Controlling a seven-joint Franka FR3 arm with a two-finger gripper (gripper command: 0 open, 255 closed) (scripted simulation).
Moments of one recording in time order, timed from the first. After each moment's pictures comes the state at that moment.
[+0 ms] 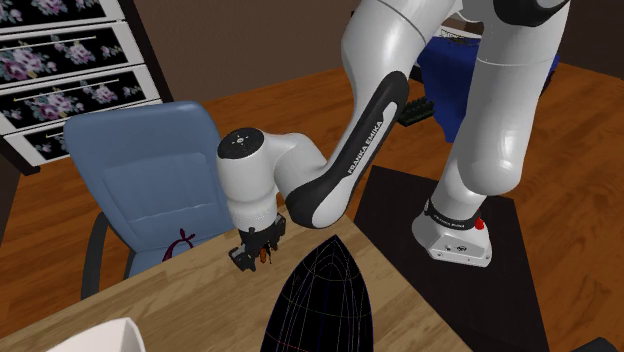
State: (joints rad) arm -0.03 0.20 0.68 -2.34 -0.25 2.52 1.16
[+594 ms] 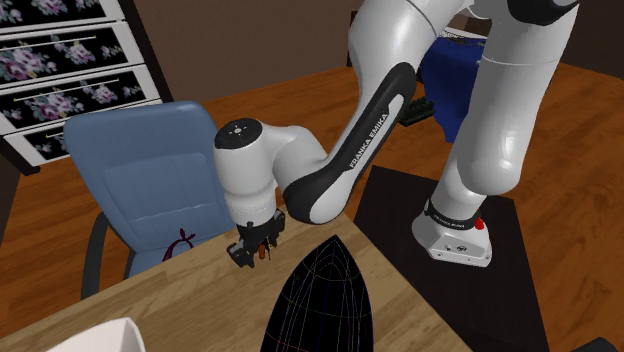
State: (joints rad) arm -0.04 0.16 0.70 -2.33 -0.20 2.48 1.12
